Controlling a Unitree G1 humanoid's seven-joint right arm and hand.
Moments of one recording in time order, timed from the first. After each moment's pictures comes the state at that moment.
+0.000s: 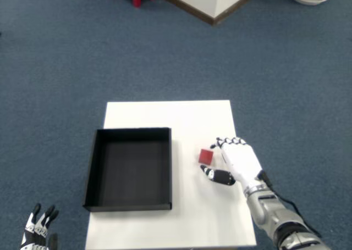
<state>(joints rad) -0.62 -0.16 0.20 1.44 -1.17 -0.41 -0.62</state>
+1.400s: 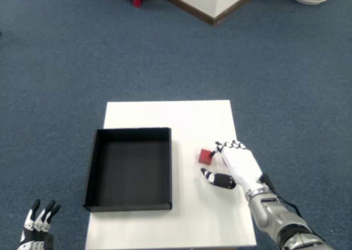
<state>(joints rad) -0.62 -0.17 0.17 1.48 -1.14 -0.49 -0.58</state>
